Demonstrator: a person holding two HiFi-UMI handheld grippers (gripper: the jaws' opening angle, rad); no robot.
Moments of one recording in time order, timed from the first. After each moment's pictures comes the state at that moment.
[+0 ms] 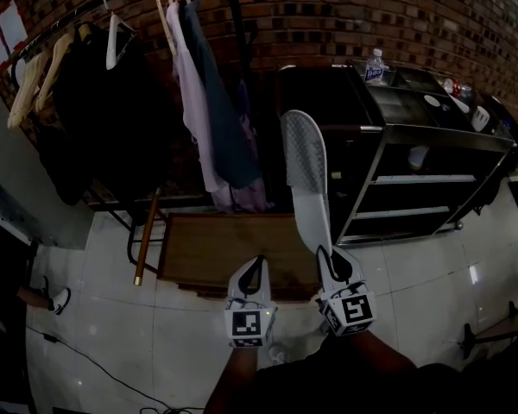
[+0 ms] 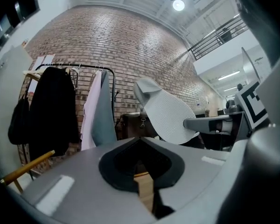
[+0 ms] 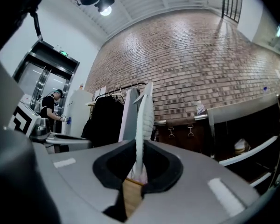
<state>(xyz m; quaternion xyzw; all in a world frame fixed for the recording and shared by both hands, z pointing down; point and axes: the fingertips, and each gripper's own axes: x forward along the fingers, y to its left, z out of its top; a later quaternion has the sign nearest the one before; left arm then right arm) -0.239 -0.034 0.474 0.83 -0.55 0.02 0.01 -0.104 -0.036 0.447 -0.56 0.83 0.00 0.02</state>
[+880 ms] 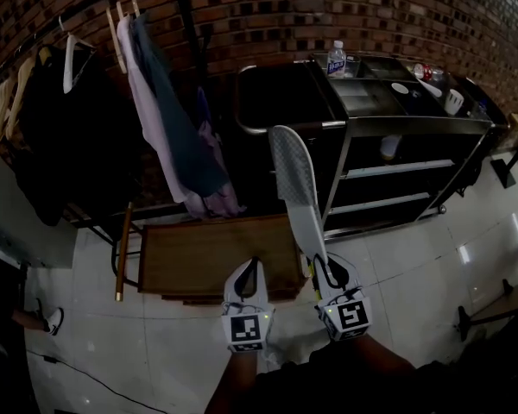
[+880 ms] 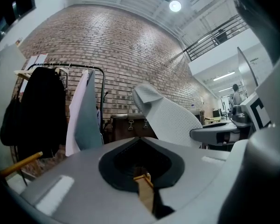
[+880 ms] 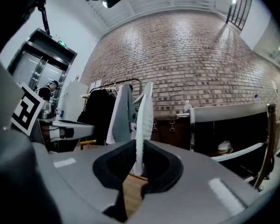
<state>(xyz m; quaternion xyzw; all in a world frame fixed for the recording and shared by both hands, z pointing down) -0.177 -0.039 0.466 0.85 -0.53 0.02 0.00 -0.044 -0.020 0.460 -0.58 0.81 0.01 -0.02</state>
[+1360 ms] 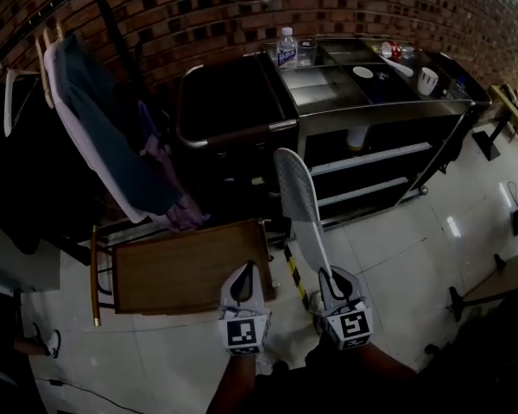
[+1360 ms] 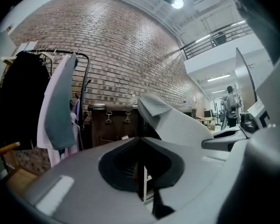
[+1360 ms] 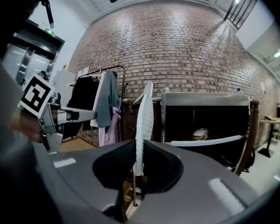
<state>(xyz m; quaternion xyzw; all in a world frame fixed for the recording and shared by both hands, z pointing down) -0.074 -0.070 0.491 0.87 -0.49 0.03 0.03 0.077 -0.010 0.526 -0.63 0.77 -0.05 -0.09</state>
